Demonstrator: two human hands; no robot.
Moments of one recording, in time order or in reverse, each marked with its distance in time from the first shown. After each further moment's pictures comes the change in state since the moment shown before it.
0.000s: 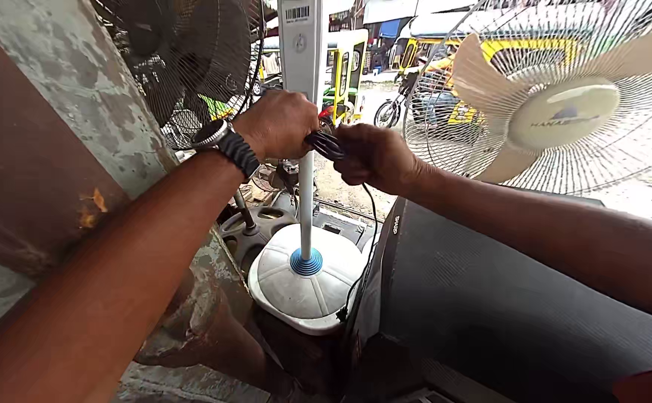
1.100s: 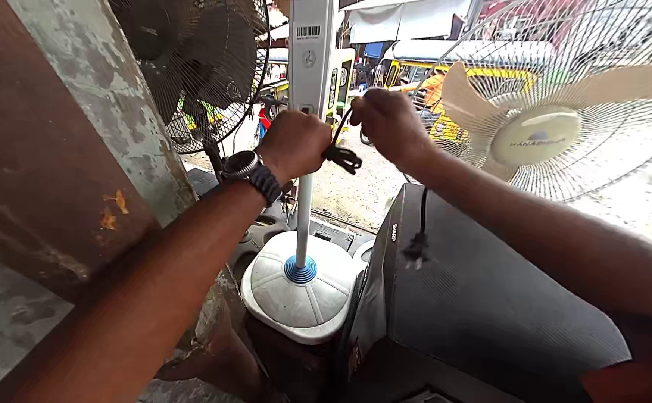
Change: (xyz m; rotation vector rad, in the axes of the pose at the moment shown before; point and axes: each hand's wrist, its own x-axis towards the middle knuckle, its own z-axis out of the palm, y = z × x) left_hand -0.004 0.020 0.020 -0.076 0.185 -0.193; right_hand 0.013 -0.046 0.003 -1.031 0.435 -0.247
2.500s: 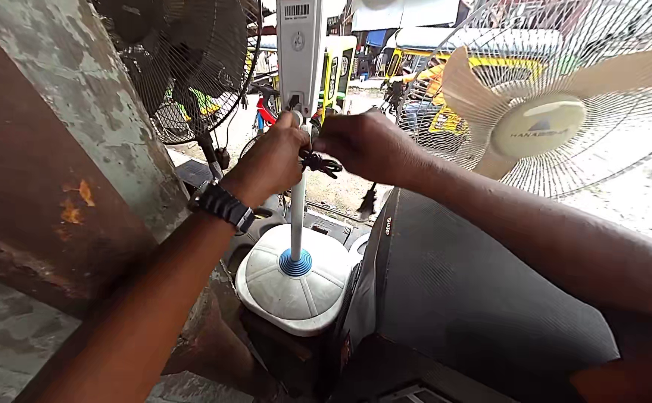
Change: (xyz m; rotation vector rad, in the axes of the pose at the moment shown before) left_hand -0.030 0.004 0.020 -0.389 -0.010 -0.167; right_hand -0.020 -0.013 0.004 -0.227 -0.292 -0.333
